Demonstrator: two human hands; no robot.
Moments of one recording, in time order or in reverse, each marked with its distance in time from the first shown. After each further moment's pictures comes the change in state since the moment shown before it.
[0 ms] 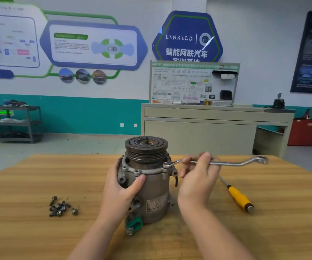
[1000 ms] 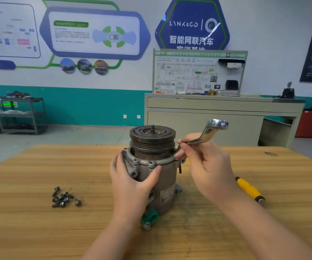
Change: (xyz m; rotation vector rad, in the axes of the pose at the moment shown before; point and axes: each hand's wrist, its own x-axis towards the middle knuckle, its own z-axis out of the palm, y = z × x) left_hand -0.012 0.007 0.023 0.198 0.206 0.022; right_hand 0.026 -0.014 -0.030 -0.632 -0.776 -0.735
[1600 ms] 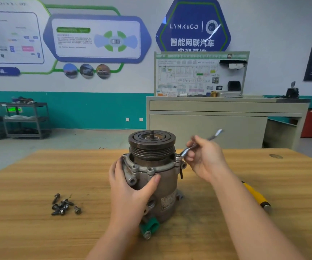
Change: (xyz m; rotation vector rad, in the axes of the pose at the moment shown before) left_hand 0.002 -0.005 -0.002 -0.059 -0.066 -0.010; right_hand 0.030 0.056 0.020 0.985 0.365 1.207
